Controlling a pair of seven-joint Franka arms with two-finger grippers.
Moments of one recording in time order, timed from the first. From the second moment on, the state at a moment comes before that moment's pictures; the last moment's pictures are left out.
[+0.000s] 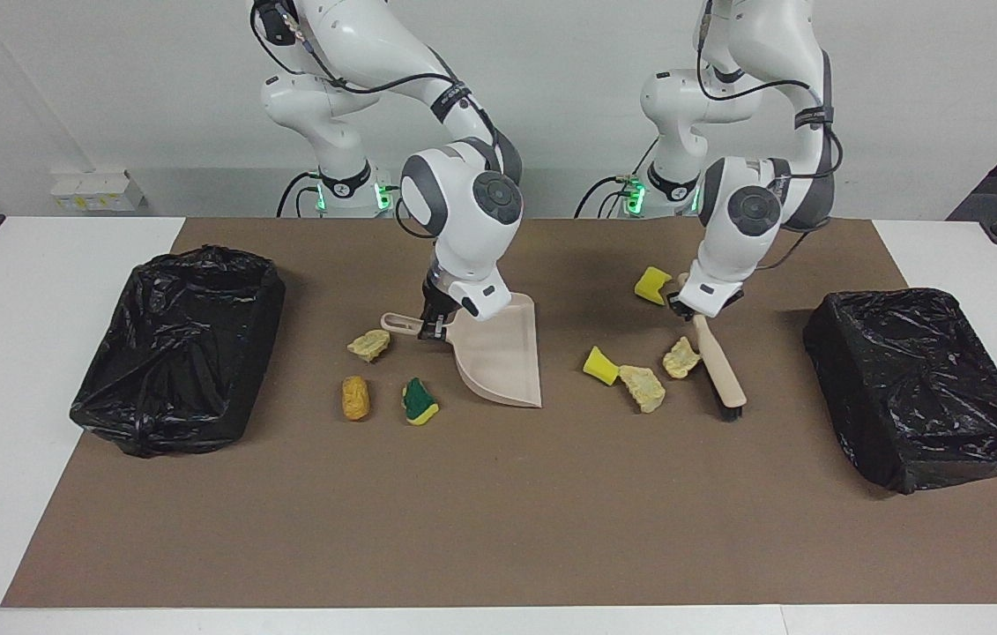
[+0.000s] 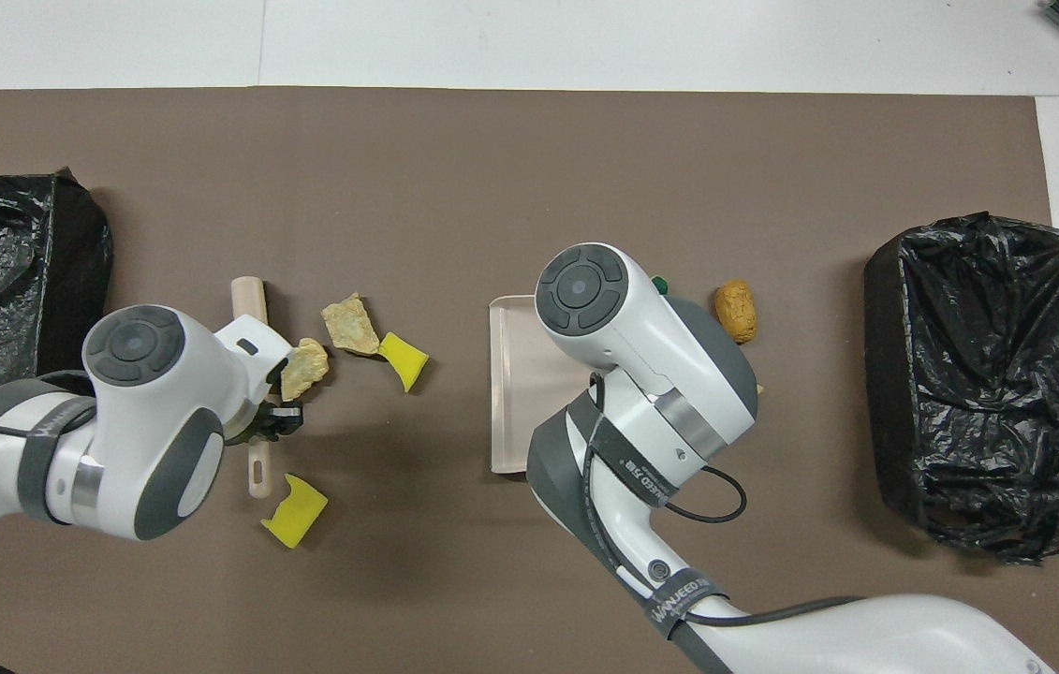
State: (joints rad) left arm -0.09 0.03 -0.22 -2.27 0.07 2.12 -0.40; right arm 0.43 0.34 0.11 -1.70 -0.31 1.78 -0.92
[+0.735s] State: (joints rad) left arm -0.10 0.04 -0.56 -2.27 -0.08 2.22 -0.53; right arm 0.43 0.34 0.11 -1.71 -0.27 1.81 -0.90
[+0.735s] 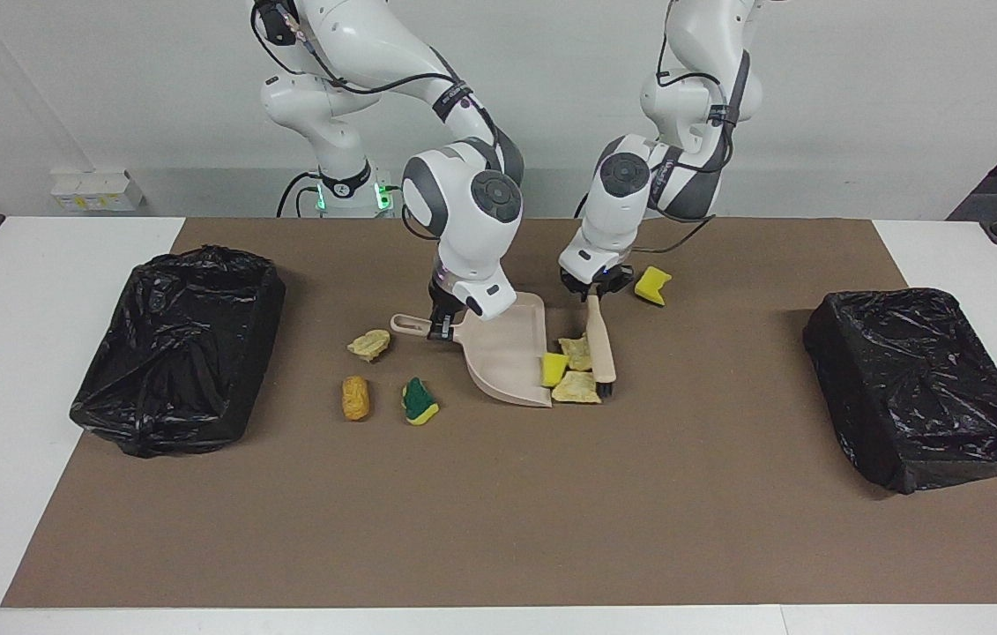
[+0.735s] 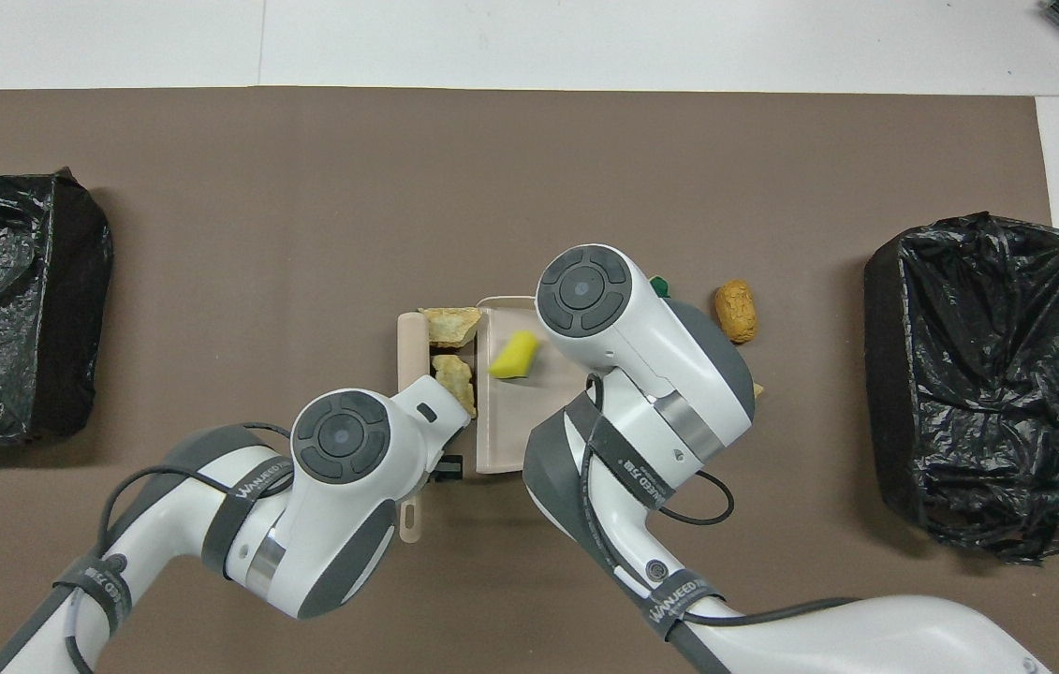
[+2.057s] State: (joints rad) left arm -0.10 -0.16 -0.67 -2.21 -0.18 1.60 -0.86; right arm 0.43 0.34 0.11 -1.72 -0.27 1.82 -0.89
